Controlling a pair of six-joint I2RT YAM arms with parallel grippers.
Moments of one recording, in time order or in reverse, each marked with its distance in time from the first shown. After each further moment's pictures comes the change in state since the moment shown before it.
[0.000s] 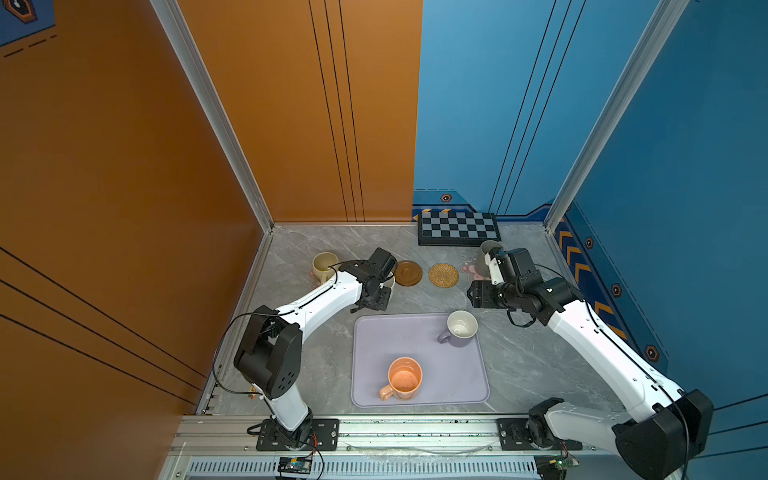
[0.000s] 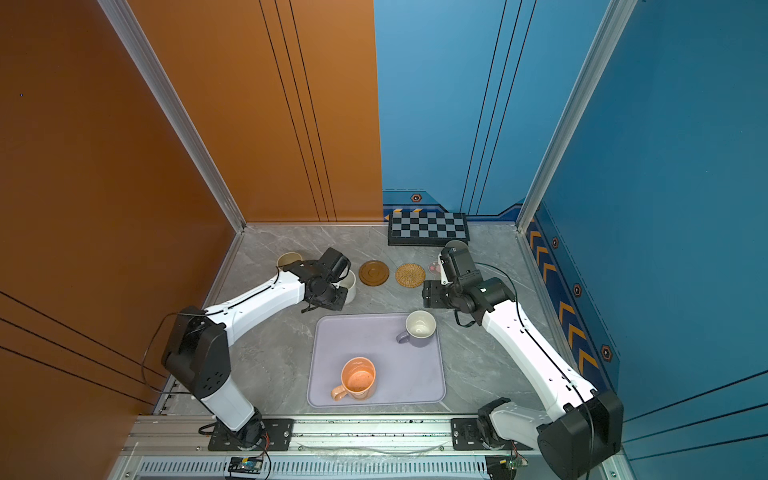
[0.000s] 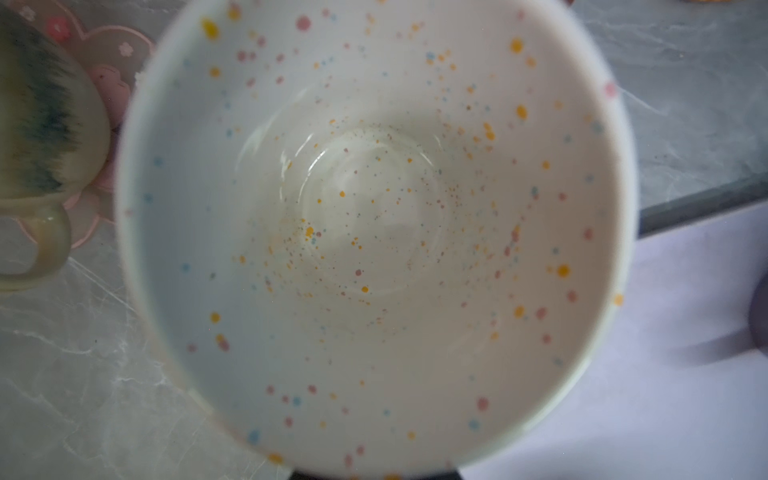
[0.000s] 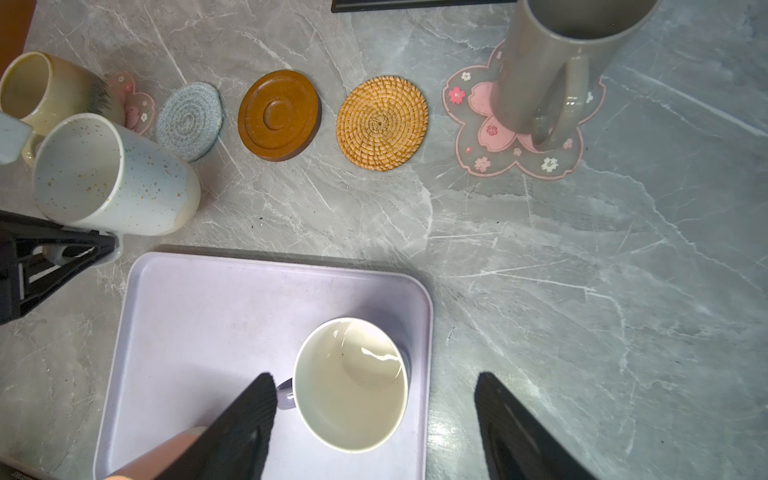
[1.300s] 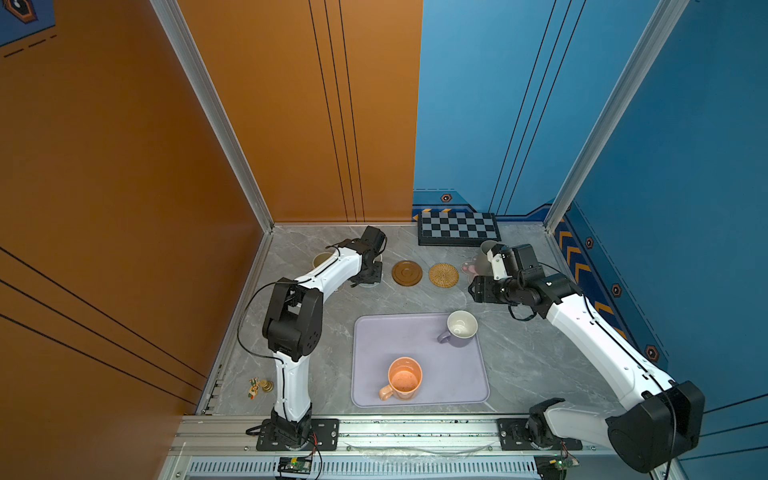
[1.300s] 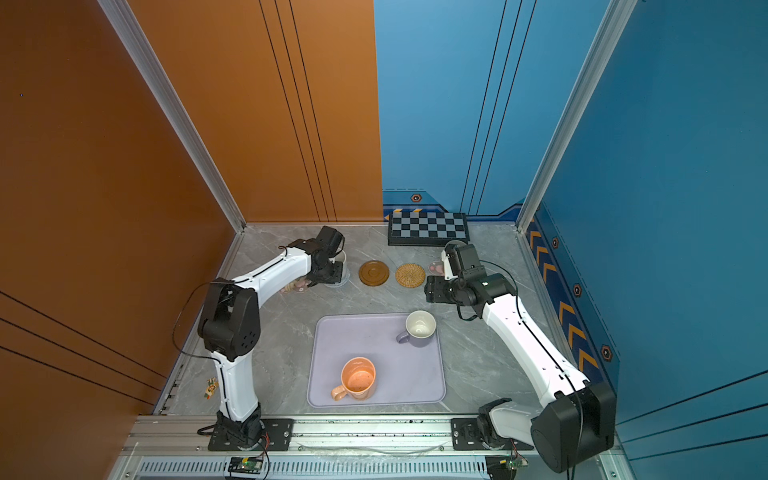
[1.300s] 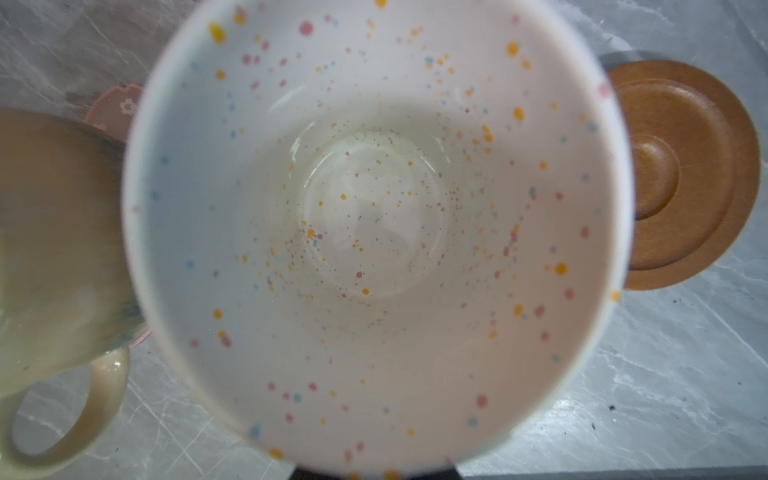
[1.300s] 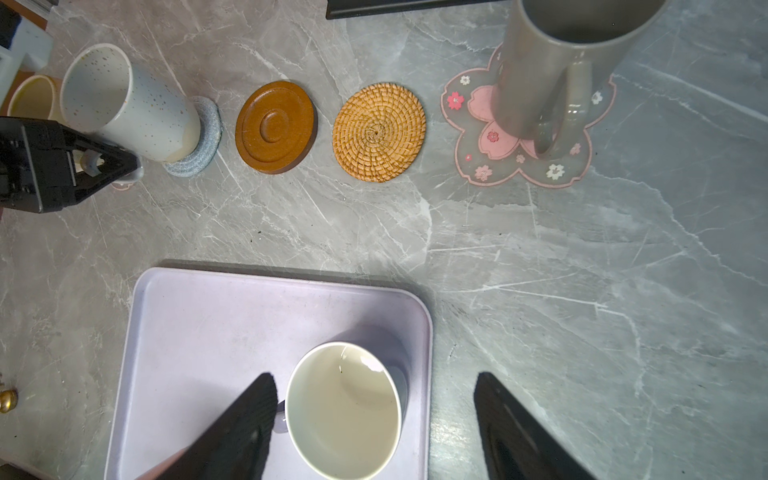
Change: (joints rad) left arm 0.151 0.265 0.248 0.047 -0.005 -0.035; right arm -0.073 0.045 -0.003 0.049 -0.077 -0.025
